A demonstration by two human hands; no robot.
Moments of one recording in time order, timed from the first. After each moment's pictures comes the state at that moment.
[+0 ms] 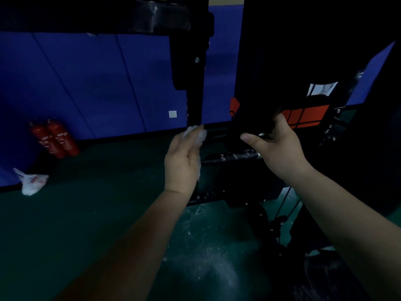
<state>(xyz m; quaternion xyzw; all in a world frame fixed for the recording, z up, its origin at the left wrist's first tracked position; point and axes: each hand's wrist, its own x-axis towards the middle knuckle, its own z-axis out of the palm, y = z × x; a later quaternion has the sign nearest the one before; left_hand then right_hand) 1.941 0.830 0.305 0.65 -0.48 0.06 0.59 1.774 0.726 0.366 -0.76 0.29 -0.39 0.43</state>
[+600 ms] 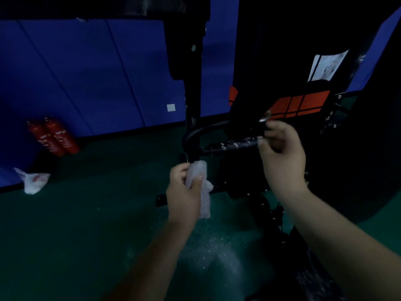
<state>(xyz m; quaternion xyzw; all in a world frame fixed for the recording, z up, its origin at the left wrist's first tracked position) 1.903 0.881 0.260 0.75 -0.30 -0.14 0.57 1.769 0.759 0.319 -0.66 0.39 -0.50 0.40</state>
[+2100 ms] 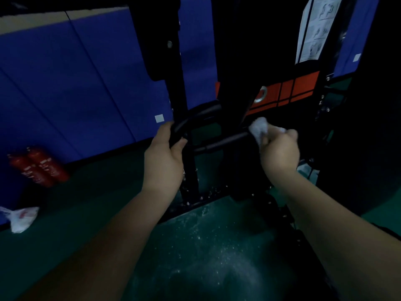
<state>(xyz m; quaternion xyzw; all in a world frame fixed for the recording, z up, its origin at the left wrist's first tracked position) 1.958 0.841 0.295 0.71 -0.49 -0.04 0.50 1.792 0.683 0.231 -0.67 0.61 -0.38 0.18</state>
